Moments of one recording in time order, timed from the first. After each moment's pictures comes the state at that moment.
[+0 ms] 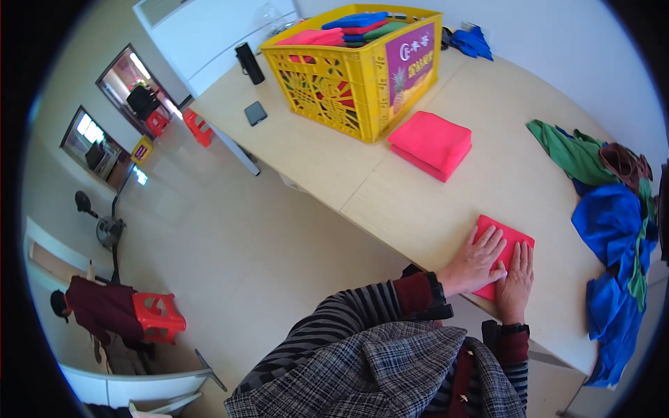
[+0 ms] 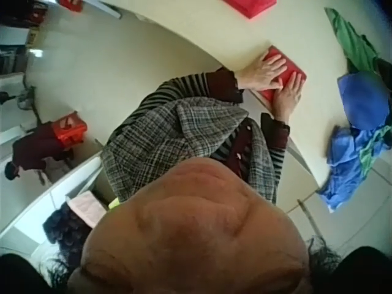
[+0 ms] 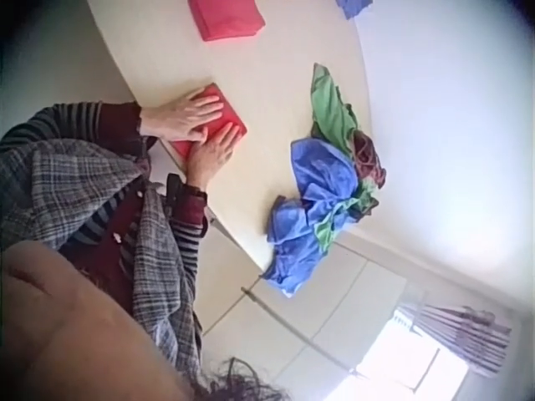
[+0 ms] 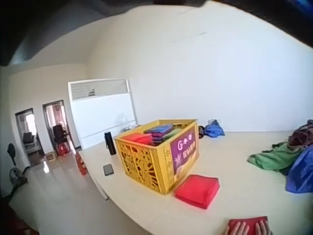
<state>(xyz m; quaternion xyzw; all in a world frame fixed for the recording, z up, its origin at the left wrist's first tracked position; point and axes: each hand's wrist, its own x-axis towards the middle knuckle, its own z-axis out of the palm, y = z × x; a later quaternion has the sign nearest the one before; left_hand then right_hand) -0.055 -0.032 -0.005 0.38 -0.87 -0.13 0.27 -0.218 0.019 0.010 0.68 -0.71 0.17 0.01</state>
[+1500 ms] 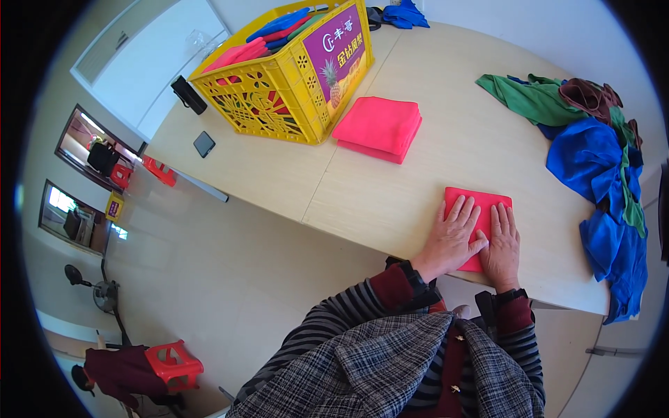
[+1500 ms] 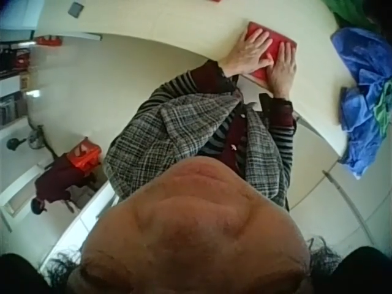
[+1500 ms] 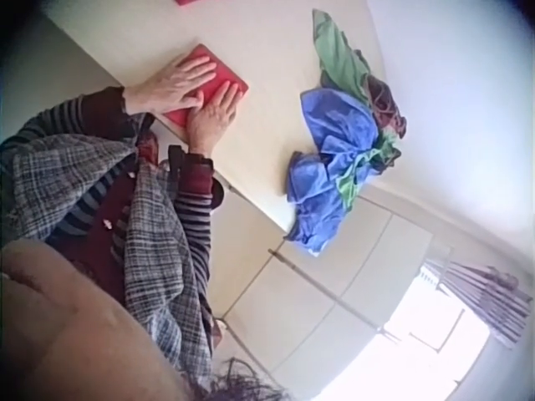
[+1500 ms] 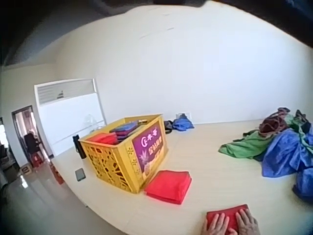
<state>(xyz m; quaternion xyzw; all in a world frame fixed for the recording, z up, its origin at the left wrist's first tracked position) -0.055 -0.035 0.003 0.39 -0.88 -0.11 0.26 -0.214 0.018 0.019 0.67 -0.73 0.15 0.01</state>
